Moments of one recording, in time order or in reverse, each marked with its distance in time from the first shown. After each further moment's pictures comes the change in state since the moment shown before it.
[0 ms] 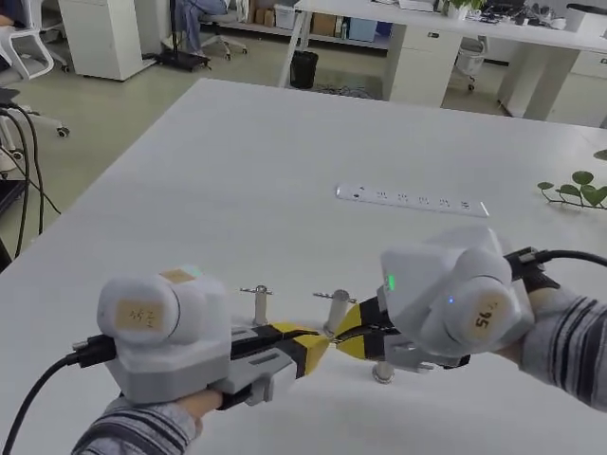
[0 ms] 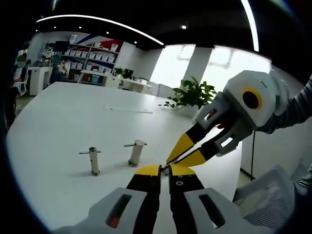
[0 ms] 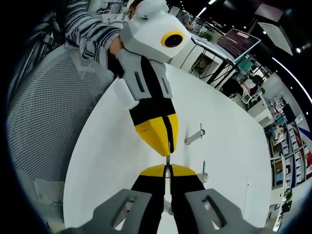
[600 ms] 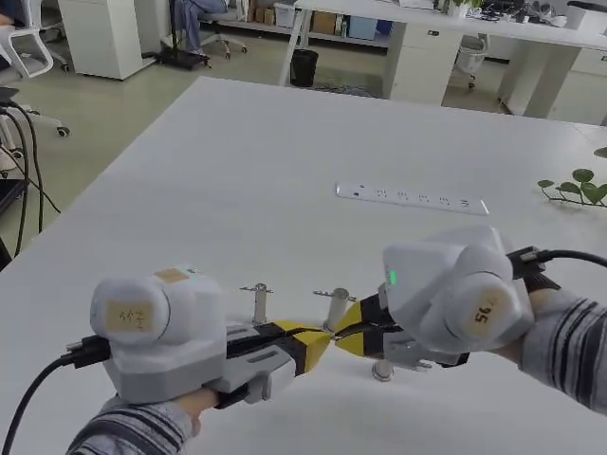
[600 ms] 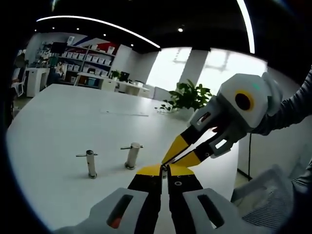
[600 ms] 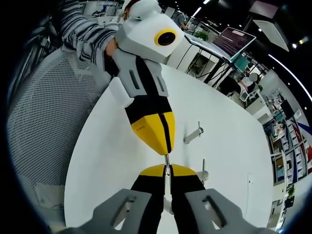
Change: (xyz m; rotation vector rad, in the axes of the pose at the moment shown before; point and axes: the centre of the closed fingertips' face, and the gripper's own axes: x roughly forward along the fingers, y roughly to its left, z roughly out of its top) left arm -0.001 -0.005 0.003 0.013 -0.022 -0.036; right arm 0.000 -0.002 -0.002 0.037 -0.008 -0.012
